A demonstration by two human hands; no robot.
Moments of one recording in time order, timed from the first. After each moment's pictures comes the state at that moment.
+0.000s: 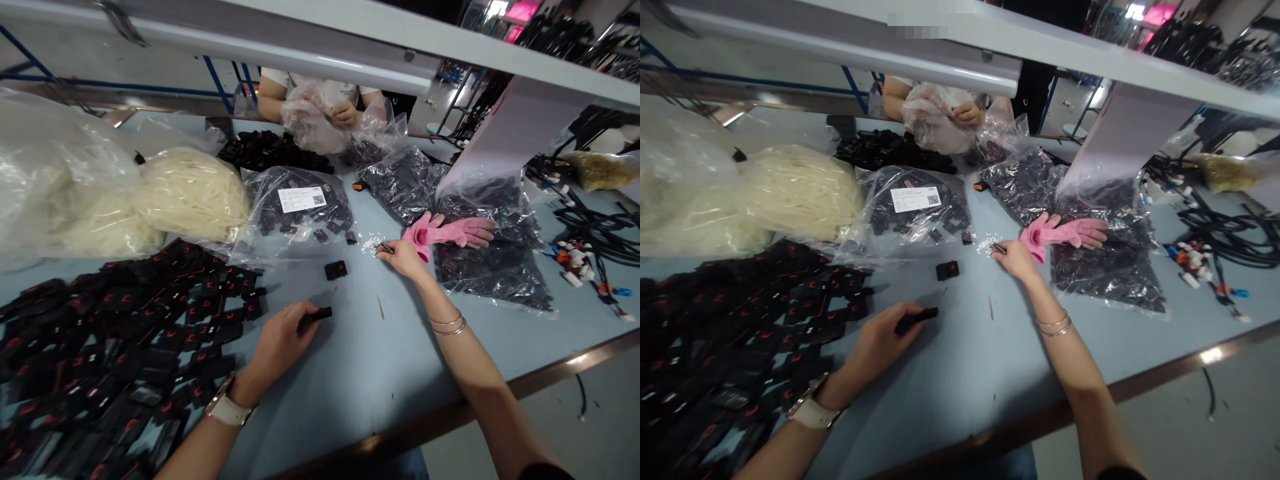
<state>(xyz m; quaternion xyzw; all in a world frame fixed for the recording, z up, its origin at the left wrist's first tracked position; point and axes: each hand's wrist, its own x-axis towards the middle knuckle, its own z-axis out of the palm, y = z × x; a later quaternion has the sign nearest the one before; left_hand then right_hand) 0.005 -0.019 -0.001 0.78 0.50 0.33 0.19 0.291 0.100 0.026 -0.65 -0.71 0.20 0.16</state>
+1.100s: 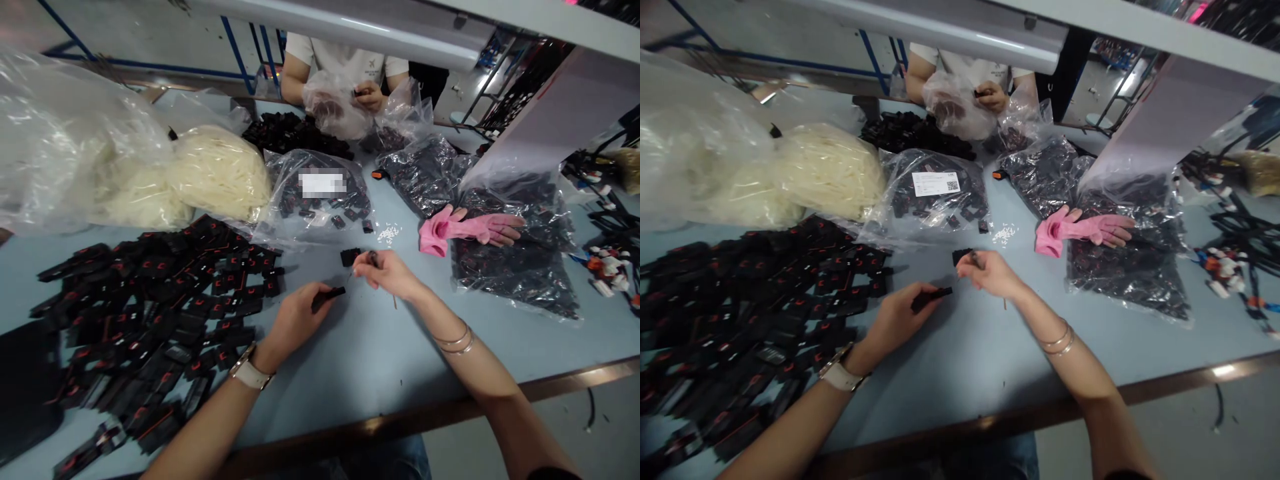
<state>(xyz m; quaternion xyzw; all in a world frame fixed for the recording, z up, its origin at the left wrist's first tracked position) 0.008 -0.018 0.008 0.75 0.54 0.31 0.23 0.214 0.048 0.055 -0.47 -0.63 0.57 0.24</state>
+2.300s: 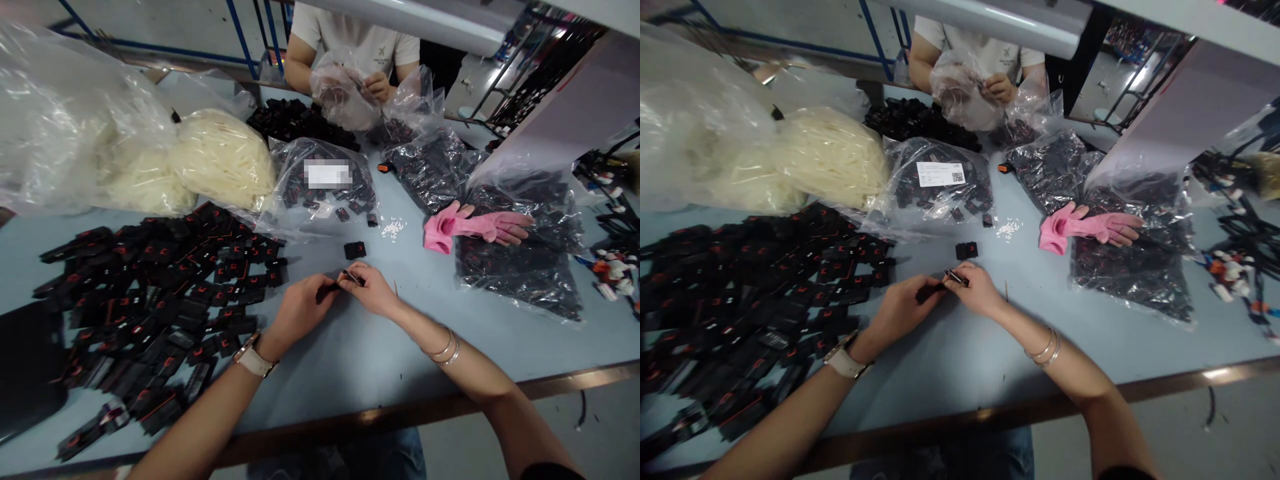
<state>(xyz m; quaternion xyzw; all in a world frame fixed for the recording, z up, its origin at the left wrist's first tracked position) 0.010 -0.016 0.008 0.76 0.55 0.28 0.22 0.182 0.020 0.016 -0.46 -0.68 0.50 0.29</state>
